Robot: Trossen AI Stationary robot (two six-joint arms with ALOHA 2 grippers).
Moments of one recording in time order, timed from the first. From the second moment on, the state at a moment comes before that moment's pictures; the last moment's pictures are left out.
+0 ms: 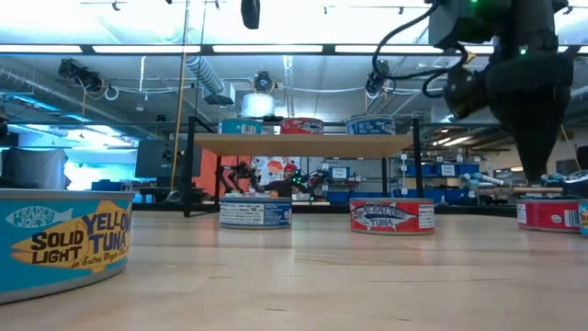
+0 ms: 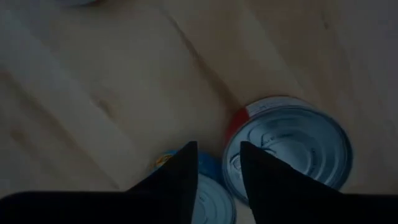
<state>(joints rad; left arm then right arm) 0.22 1.26 1.08 0.26 0.24 -0.29 0.14 1.35 0.83 -0.98 -0.07 0.83</state>
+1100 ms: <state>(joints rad) 0.22 1.26 1.08 0.26 0.33 -0.30 0.13 1.24 0.82 -0.69 -0.12 0.89</state>
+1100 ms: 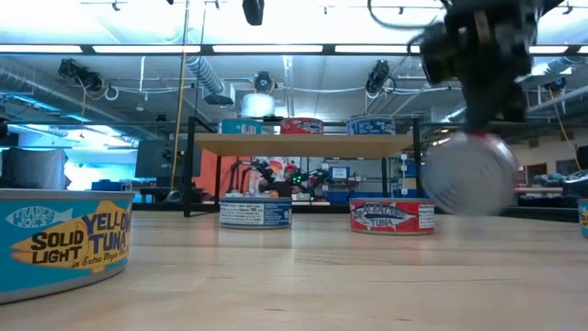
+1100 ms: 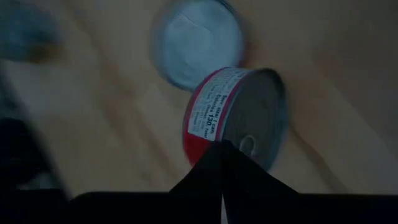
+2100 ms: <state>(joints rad) 0.22 1.26 1.08 0.27 0.32 -0.32 0.06 1.06 0.46 -0.15 -0.24 1.33</state>
